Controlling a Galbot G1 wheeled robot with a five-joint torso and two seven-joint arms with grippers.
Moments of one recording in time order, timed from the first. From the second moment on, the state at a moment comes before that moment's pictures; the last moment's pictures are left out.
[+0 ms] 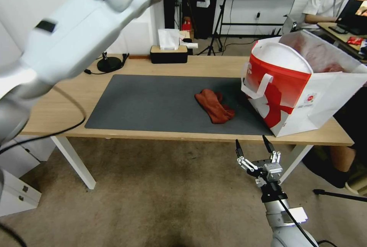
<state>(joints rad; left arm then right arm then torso) -0.26 -0.86 0.42 -1.52 -0.64 0.25 0.09 -1.66 1.13 0.39 2.00 0.17 0.46 0.19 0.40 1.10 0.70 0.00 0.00</state>
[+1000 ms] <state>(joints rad) 1.43 -0.92 -0.69 -2.13 -0.38 0.02 -0.15 -1.66 1.15 0.38 1.99 0.16 0.45 0.19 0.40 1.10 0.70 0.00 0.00</state>
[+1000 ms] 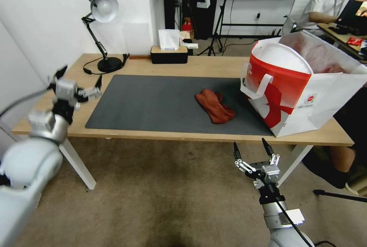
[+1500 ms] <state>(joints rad) 1.66 -1.13 -0.64 -2.13 -0.25 -0.19 -0.17 -1.69 1.17 0.37 1.96 0.14 0.46 0.20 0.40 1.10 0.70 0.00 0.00</state>
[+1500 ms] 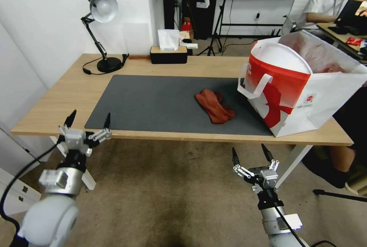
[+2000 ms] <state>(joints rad) 1.69 -1.17 -0.57 -2.00 -0.20 -0.32 -0.18 -1.71 1.19 0.37 1.93 0.12 0.48 0.23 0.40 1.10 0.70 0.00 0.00</state>
